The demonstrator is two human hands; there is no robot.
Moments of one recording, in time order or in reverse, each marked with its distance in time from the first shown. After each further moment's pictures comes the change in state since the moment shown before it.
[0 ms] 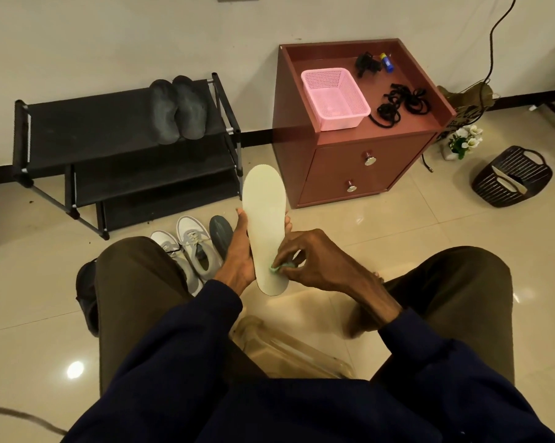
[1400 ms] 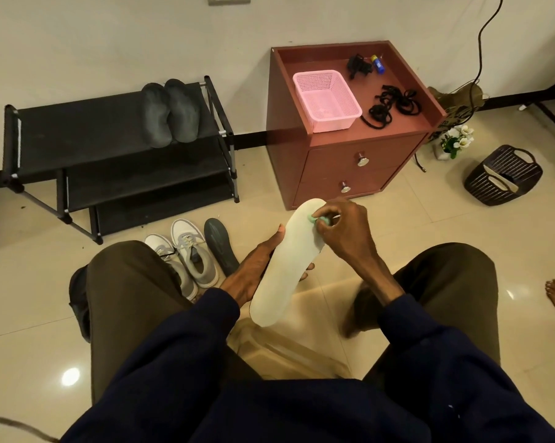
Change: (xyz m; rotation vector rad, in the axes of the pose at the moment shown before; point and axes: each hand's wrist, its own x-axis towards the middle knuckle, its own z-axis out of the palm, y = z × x) left_hand -0.007 -0.026 0.002 0.464 -0.133 -0.233; right_hand 0.008 0.049 -0.038 -0.092 0.579 0.209
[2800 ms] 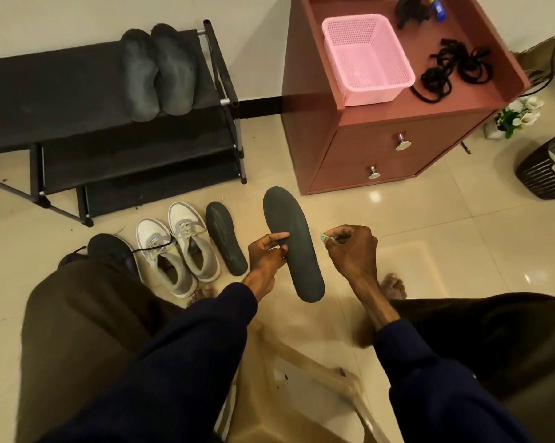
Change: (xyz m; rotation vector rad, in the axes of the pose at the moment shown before) left_hand 0.145 -0.030 -0.088 0.135 0.693 0.227; right_hand 0.024 0.080 0.095 0.056 -0.043 0.512
